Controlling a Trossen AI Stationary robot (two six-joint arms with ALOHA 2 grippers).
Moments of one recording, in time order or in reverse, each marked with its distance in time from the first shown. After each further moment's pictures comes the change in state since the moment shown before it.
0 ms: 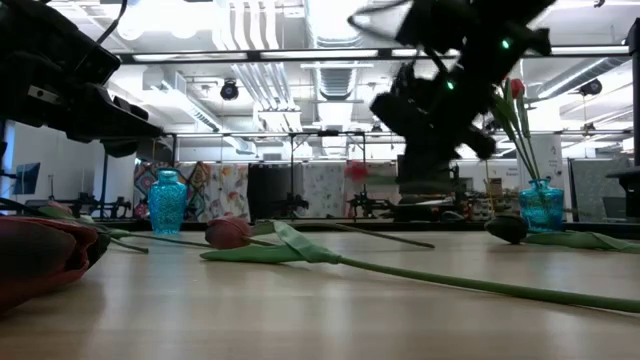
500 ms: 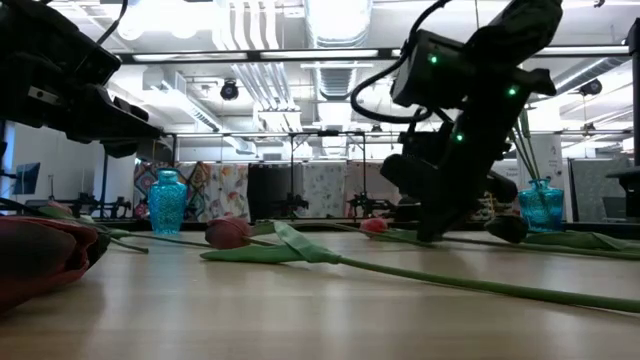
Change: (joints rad) left arm 0.000 0.005 0.000 0.001 0.000 0.000; right arm 0.002 0.154 -0.042 0.014 -0.125 0.091
